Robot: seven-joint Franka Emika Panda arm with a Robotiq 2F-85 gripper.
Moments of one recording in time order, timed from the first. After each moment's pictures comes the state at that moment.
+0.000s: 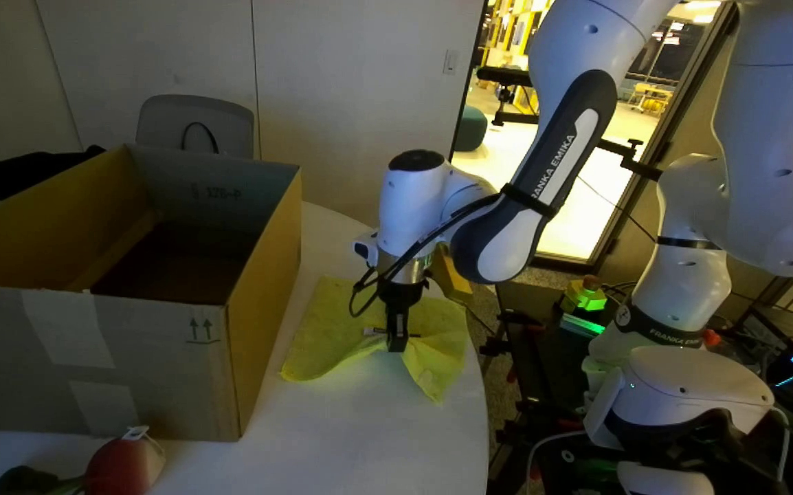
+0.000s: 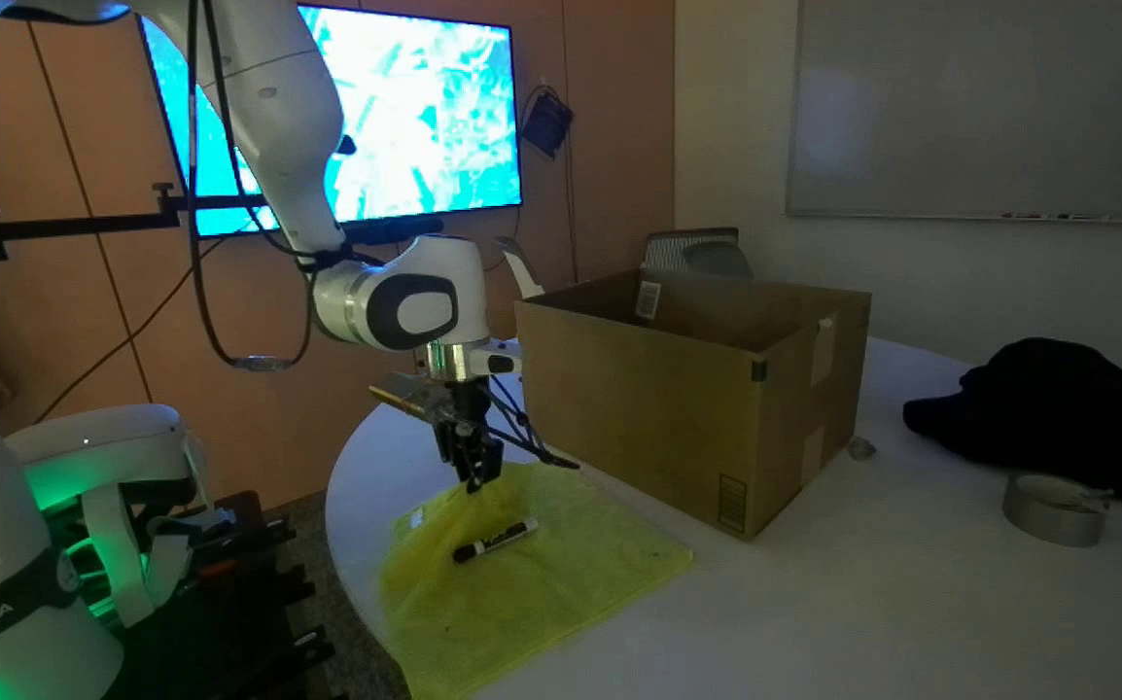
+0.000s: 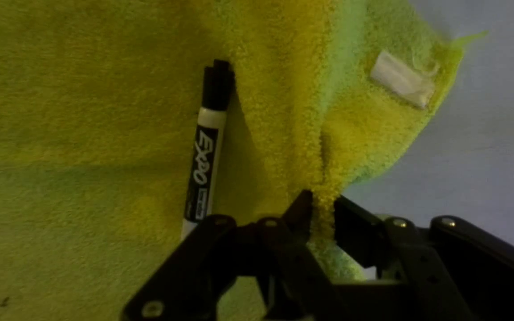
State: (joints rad) arm 0.12 0.30 0.01 -2.49 -0.17 2.76 0.05
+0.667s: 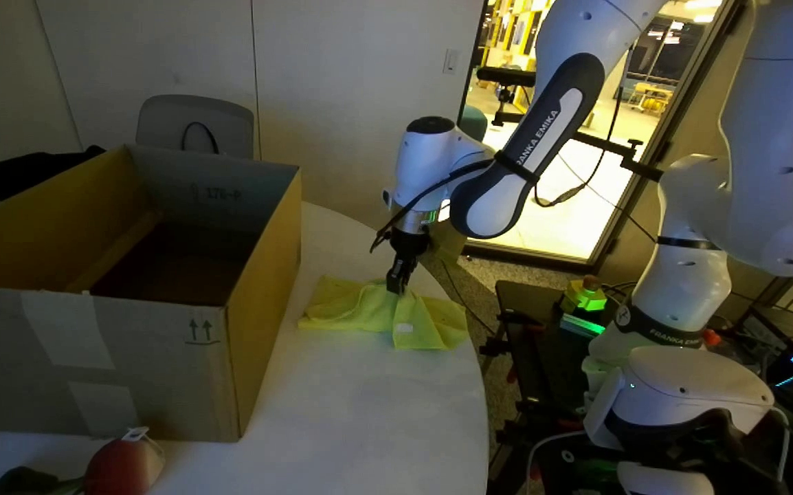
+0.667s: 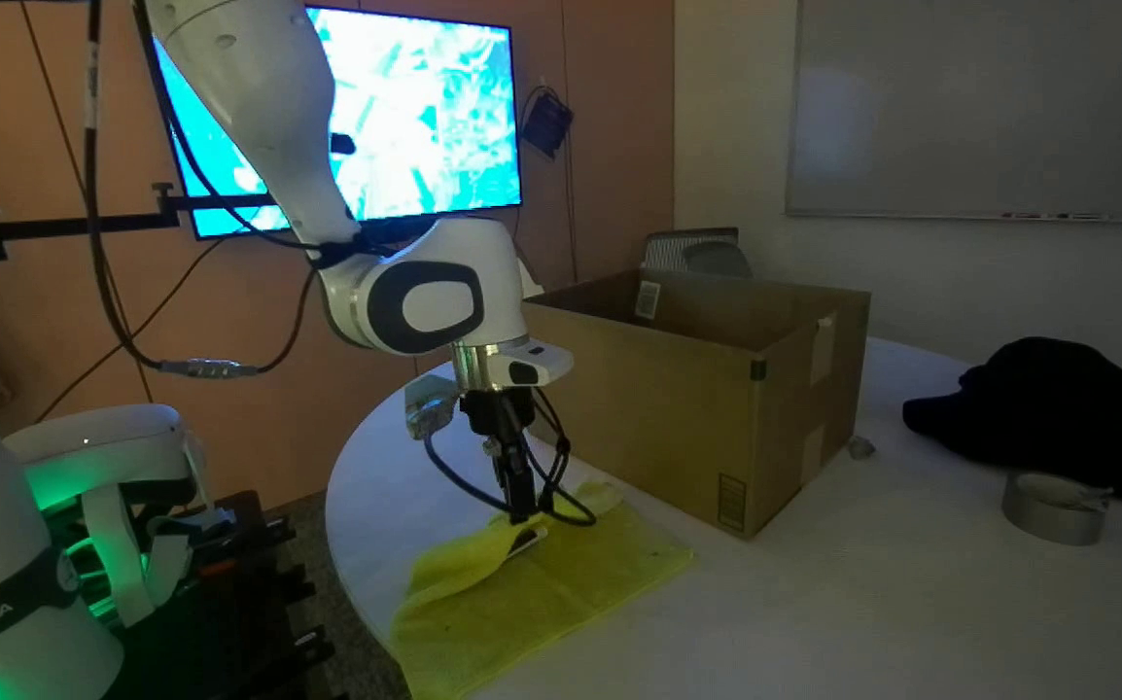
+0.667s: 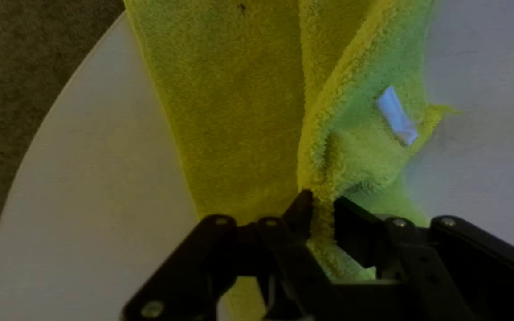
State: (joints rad) arm 0.10 0.23 -0.22 -2.53 -0.26 2.78 0.37
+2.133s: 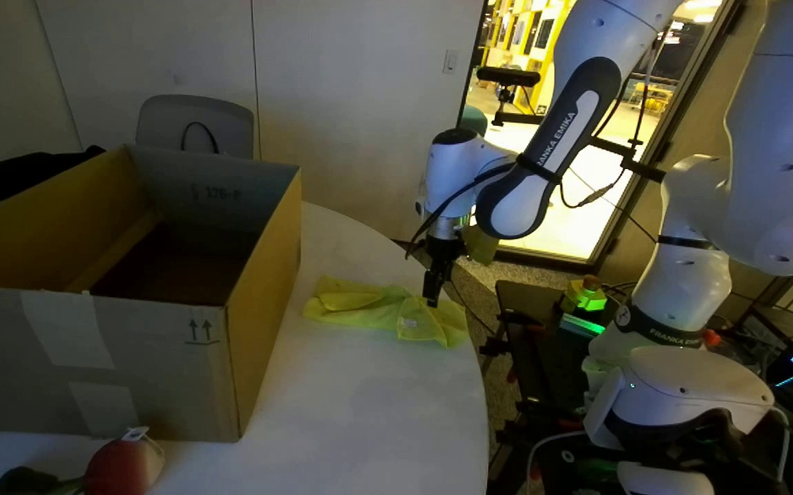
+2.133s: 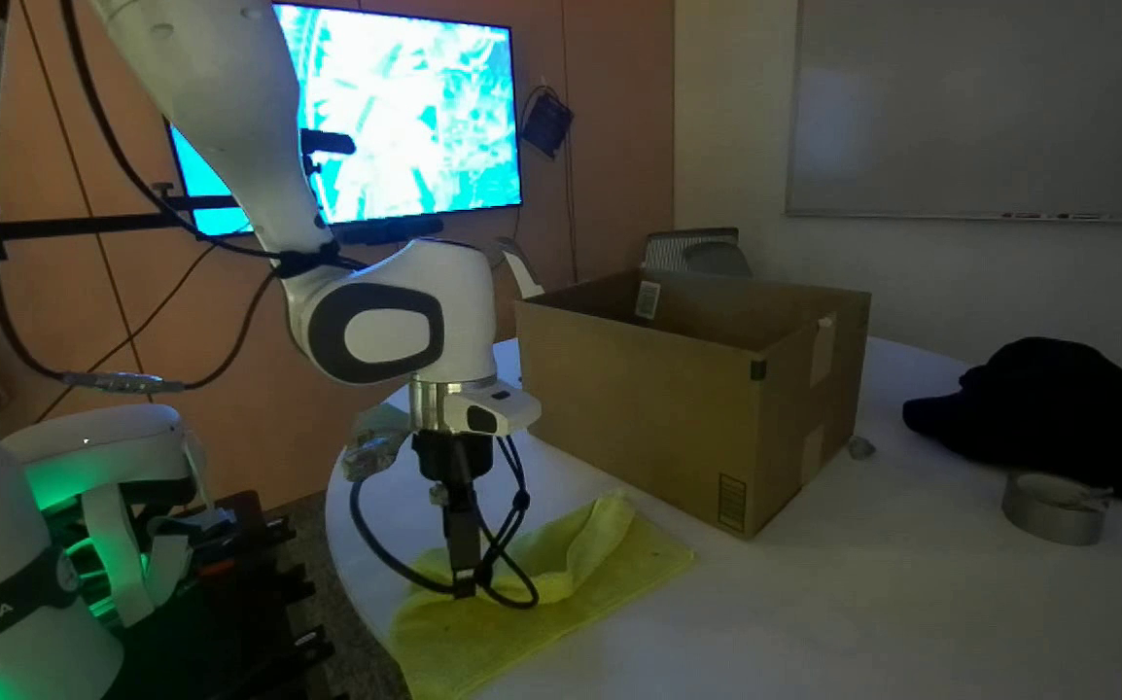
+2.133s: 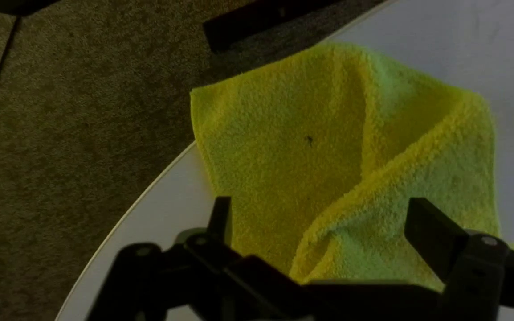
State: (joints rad) arm 0.03 0.17 -0.24 -2.67 -0.25 2.74 0.30
